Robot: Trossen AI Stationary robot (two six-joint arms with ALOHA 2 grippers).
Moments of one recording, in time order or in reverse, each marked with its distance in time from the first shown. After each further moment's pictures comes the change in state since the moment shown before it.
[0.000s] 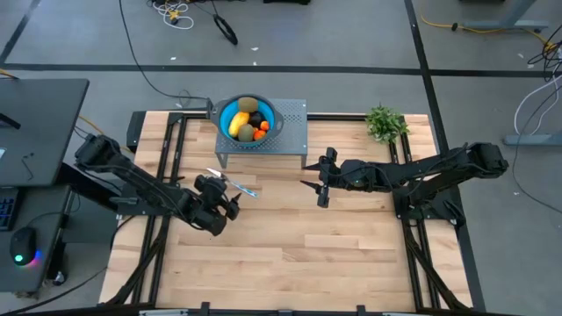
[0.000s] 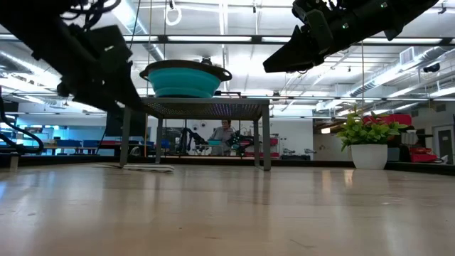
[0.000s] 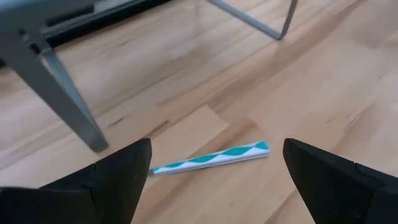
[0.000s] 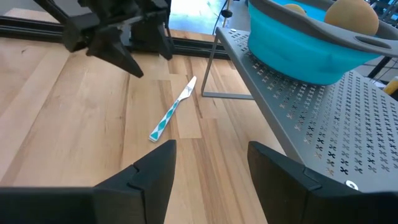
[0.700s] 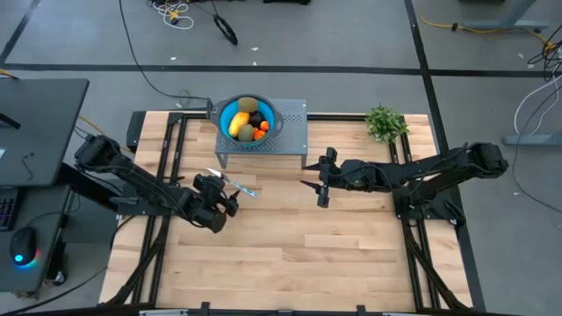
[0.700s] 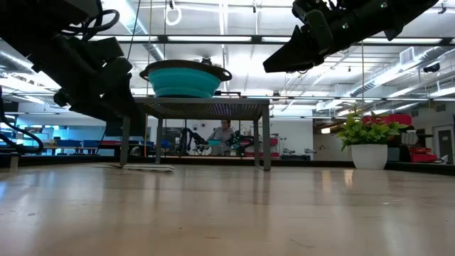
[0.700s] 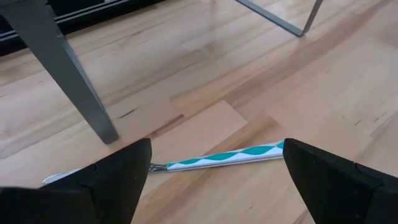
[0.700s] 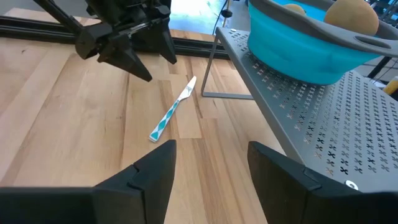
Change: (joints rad) left arm 0.032 0.000 -0.068 0.053 -0.003 -0.038; right arm 0.000 0.000 0.000 0.000 0.000 0.000
